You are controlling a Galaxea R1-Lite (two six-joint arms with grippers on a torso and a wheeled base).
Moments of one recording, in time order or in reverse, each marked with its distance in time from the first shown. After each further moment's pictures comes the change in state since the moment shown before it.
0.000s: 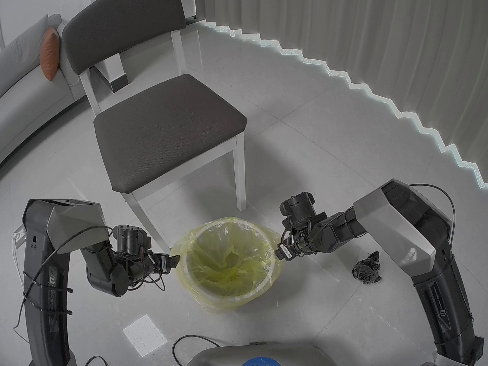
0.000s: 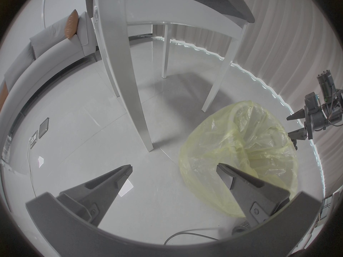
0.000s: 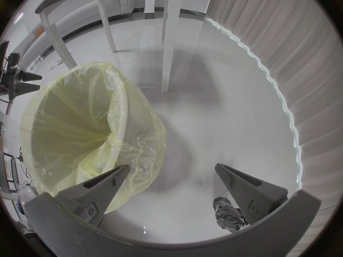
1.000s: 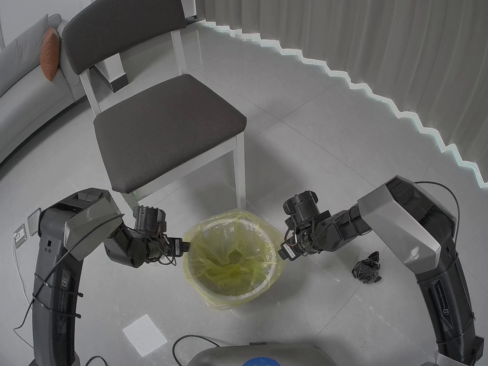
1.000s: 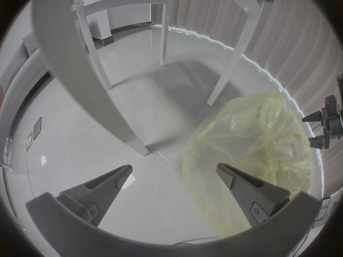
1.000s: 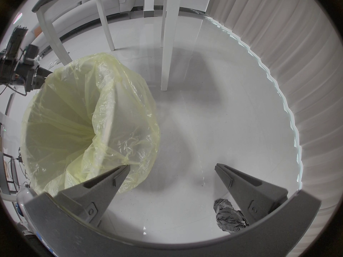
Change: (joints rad) left arm -0.025 0.099 -0.463 0.457 0.003 -0.010; right arm -0.009 -0.029 0.037 0.001 -0.003 -0.013
